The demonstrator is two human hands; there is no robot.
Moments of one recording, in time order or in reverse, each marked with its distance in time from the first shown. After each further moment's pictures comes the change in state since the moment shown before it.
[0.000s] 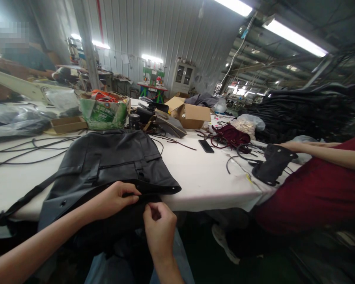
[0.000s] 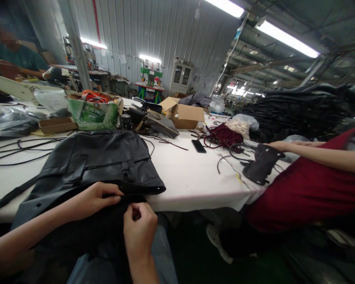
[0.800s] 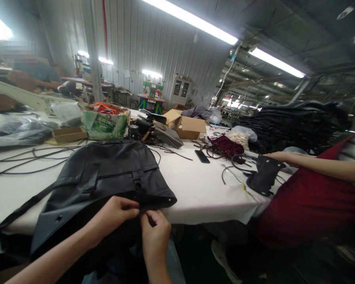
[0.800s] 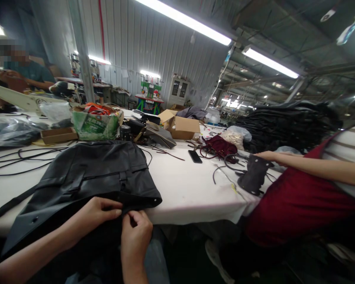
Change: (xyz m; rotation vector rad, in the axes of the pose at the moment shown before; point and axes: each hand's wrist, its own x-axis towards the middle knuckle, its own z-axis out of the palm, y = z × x) left_hand 0.004 -0.017 0.036 -0.248 0.213 -0.239; right_hand 0.009 0.006 0.010 0.121 0.040 -0.050
